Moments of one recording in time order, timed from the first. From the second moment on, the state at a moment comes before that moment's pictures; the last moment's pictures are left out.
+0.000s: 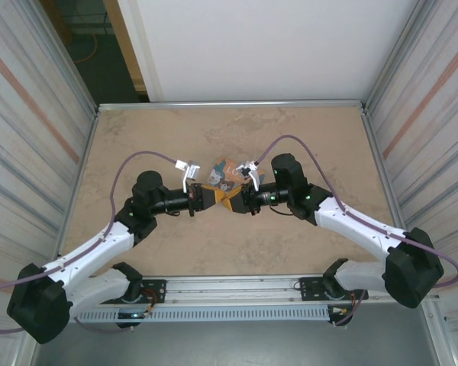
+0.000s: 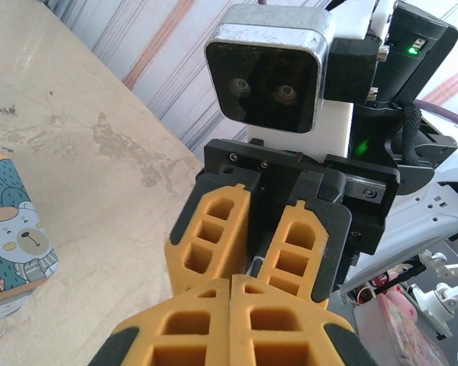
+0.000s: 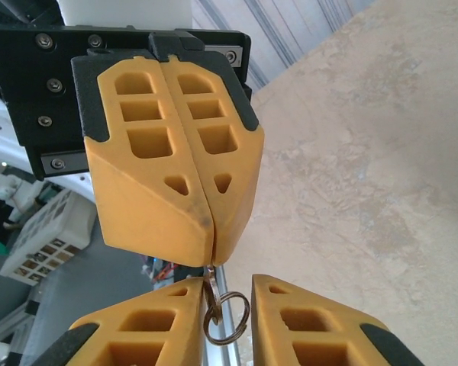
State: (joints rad) left arm -0.60 1.00 0.56 0.32 0.74 -0.63; right arm 0.70 1.23 0.80 0.03 -0.81 0.34
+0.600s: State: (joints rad) left arm -0.60 0.98 0.56 0.32 0.71 -0.63; right arm 0.70 1.21 0.79 0.02 -0.80 0.34
